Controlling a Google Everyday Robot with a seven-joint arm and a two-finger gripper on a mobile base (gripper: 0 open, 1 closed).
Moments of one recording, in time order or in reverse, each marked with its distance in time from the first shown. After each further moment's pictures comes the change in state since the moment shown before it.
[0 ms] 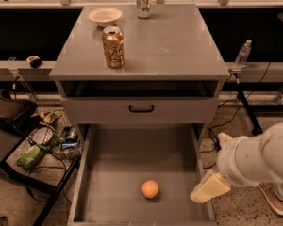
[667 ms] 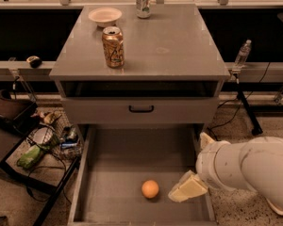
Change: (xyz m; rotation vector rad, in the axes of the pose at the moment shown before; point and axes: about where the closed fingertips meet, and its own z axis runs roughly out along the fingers) arm -0.047 0.027 0.015 0.026 -0.124 0.016
